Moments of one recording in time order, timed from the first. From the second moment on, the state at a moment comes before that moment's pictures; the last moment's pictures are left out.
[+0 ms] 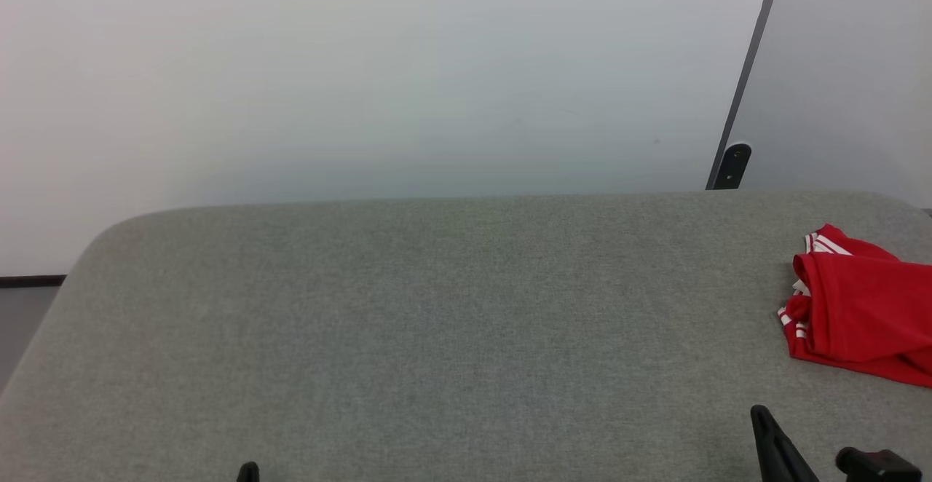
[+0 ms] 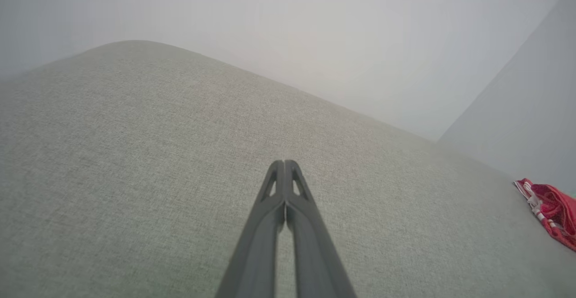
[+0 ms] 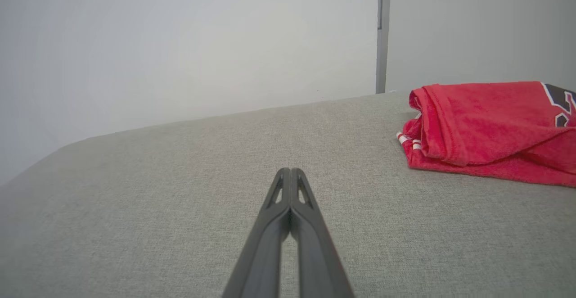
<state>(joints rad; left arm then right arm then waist) 0.25 0.04 0.10 0.15 -0.40 -0.13 -0.22 0.09 -0.12 0.04 0.25 0.32 0.13 -0.22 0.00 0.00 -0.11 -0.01</state>
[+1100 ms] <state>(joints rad) 0.11 0.04 0.10 0.19 -0.87 -0.13 -0.09 0.02 -0.09 -0.02 0.25 0.82 0.13 -0.09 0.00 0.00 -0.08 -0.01</state>
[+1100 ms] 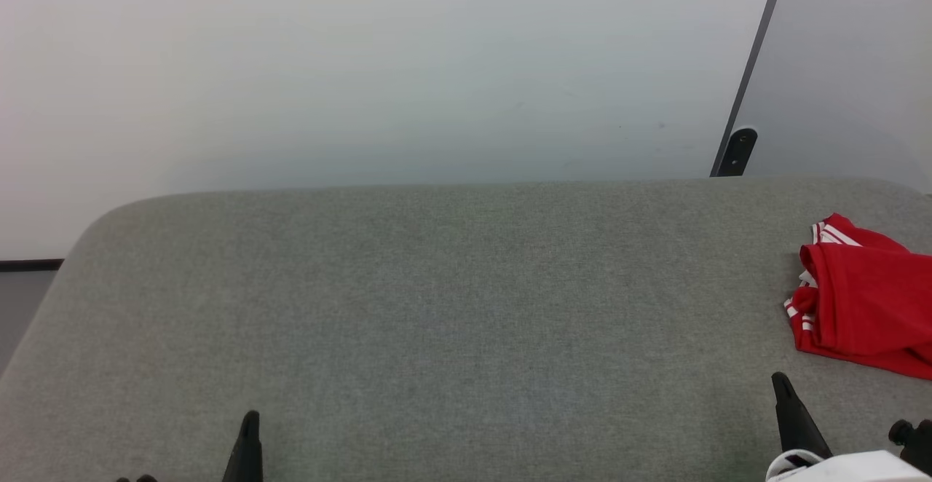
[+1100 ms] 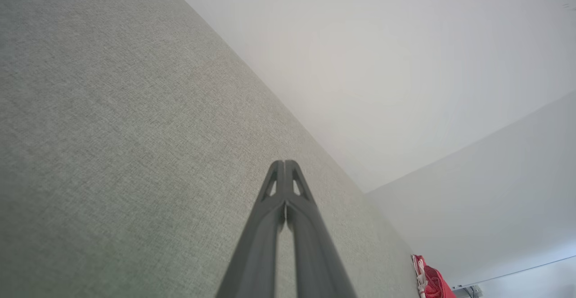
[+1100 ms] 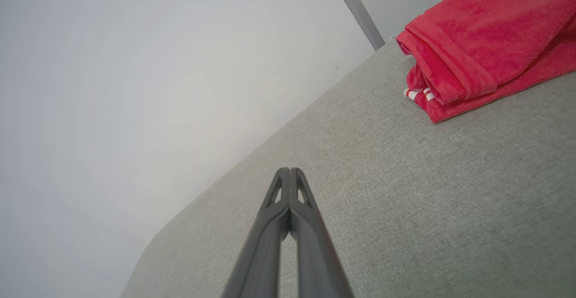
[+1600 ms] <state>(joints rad) 0.06 0.04 0.11 0.20 -1.04 -0.13 -0.04 -0.01 -0.08 -0.04 0.25 1.00 0.13 -0.04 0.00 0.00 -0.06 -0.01</state>
